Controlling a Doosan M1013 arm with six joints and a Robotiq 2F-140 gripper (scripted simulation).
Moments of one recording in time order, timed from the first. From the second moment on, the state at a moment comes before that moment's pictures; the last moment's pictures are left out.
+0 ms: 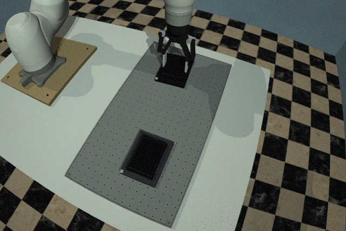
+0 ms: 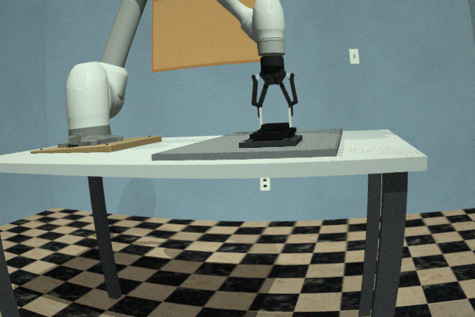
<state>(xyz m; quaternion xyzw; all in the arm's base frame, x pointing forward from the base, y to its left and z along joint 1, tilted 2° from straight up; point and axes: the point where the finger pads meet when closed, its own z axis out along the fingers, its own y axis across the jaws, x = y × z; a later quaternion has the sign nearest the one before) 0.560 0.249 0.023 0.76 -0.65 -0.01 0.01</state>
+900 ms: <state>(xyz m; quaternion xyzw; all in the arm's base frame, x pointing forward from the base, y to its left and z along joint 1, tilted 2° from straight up) 0.562 0.250 0.063 0.76 -0.65 -0.01 0.01</state>
